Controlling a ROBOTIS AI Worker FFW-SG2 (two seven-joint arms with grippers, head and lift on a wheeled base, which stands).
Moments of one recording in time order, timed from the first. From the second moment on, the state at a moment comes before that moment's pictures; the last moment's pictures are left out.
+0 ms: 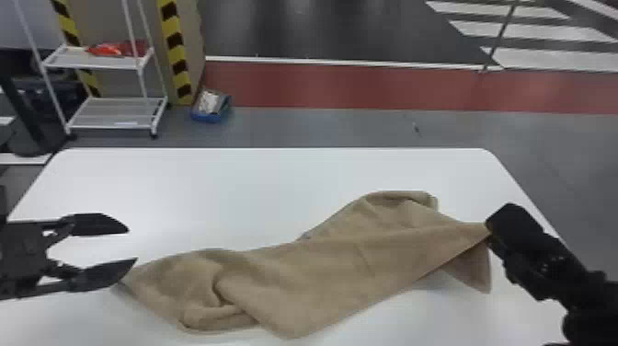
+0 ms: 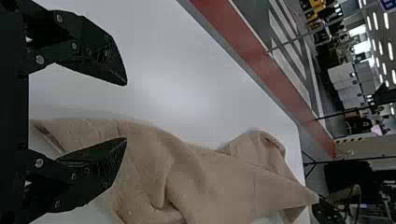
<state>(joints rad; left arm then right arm) 0.17 0.42 0.28 -1.90 -0.20 0.21 -1.24 0.22 0.00 -0.26 -2.06 1.02 0.48 0.73</state>
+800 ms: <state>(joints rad) 0.32 0.32 0.16 -2.11 -0.10 0.66 -1.11 0.34 0.00 -0.43 -2.16 1.02 0.49 0.71</state>
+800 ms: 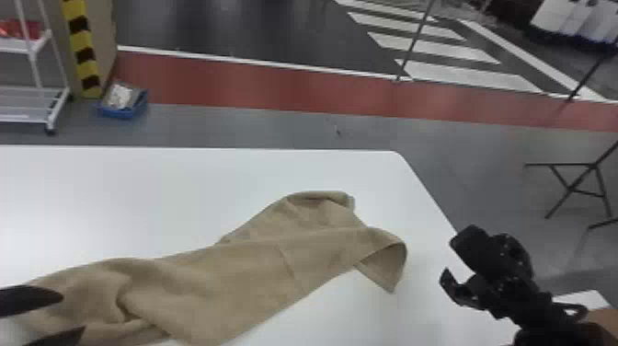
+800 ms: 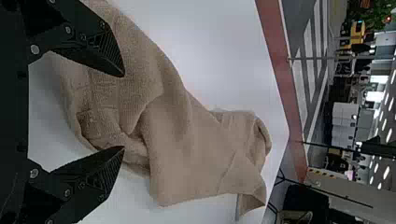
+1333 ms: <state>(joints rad) 0.32 0.33 0.10 -2.07 -0.10 0.68 -1.10 0.37 0.00 -0.48 -2.17 0.98 0.49 0.70</state>
